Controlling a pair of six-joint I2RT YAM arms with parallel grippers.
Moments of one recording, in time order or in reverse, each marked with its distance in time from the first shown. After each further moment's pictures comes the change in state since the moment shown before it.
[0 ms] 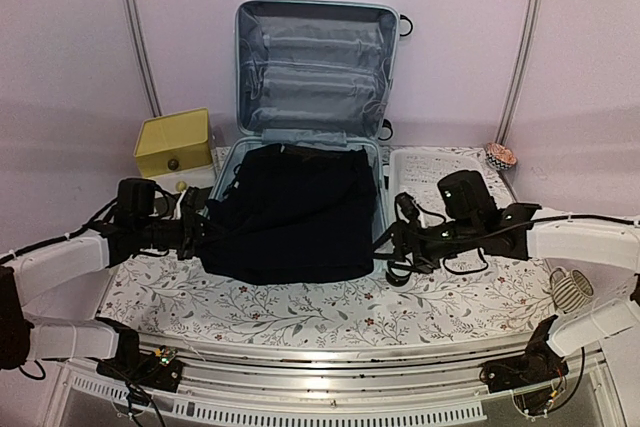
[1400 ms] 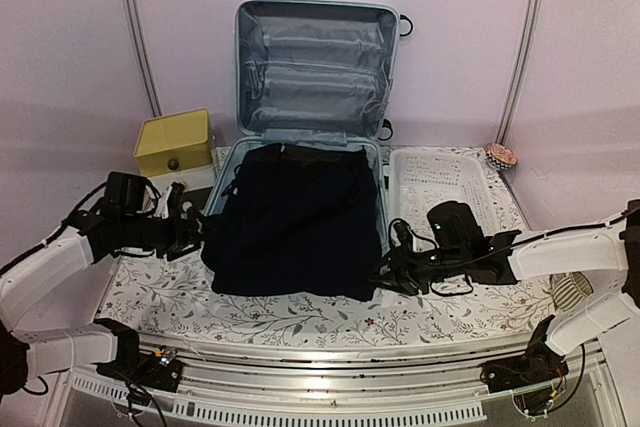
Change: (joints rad) left arm -0.006 -0.127 0.078 -0.372 -0.230 0.222; right arm 0.078 0.112 -0.180 0.348 0.060 0.291
